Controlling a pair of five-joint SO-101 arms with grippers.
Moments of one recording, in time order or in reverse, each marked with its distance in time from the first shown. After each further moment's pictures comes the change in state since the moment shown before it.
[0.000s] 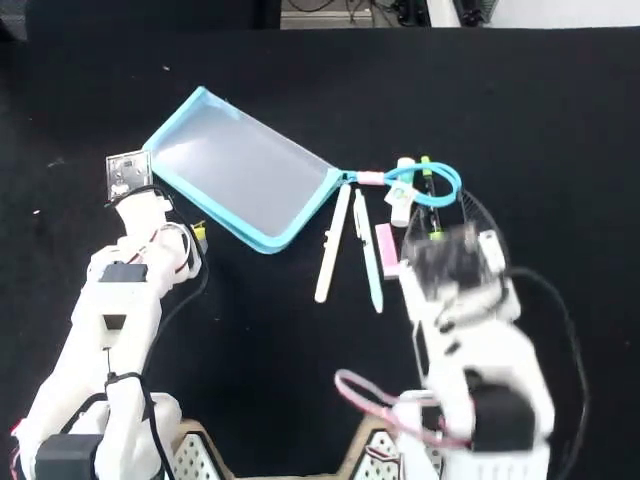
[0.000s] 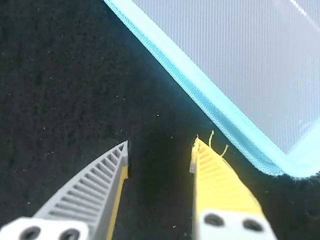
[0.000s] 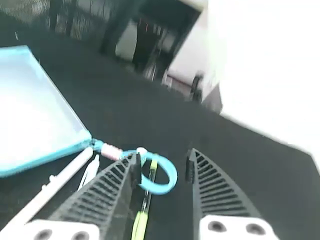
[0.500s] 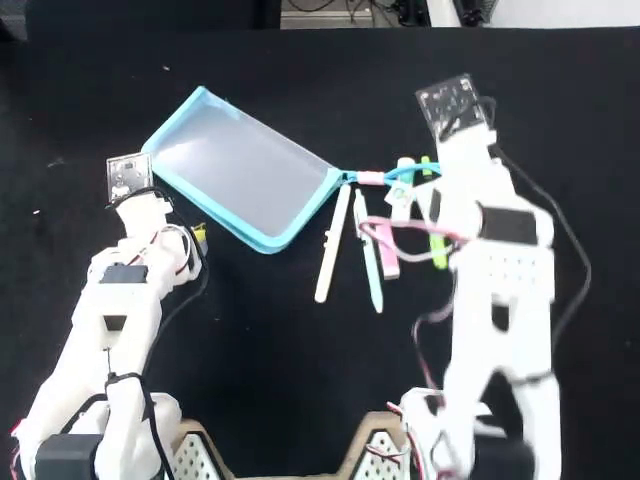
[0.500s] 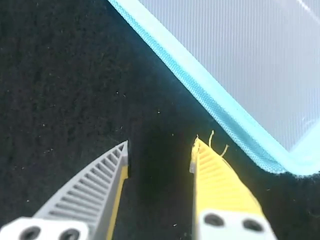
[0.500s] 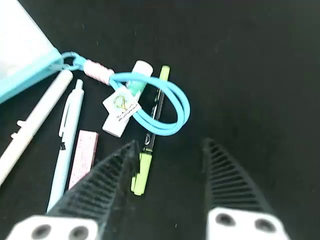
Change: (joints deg) left arm 0.0 0.0 0.6 -0.4 0.0; right arm 7.7 56.6 -24.8 0.0 0.0
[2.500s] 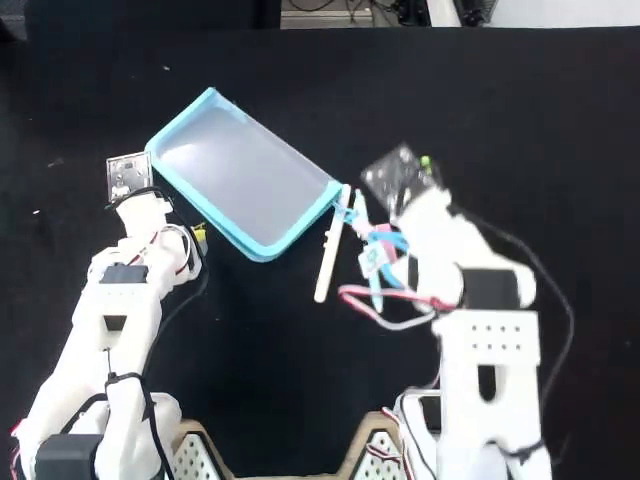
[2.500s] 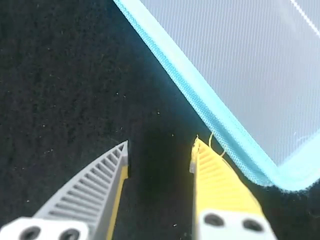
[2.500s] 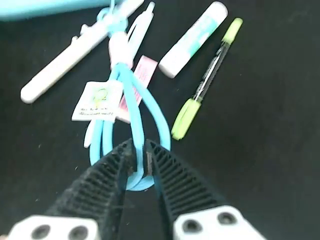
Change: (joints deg) left arm 0.0 0.0 0.0 0.0 0.0; right arm -5.9 -21.6 16.8 13.7 10.8
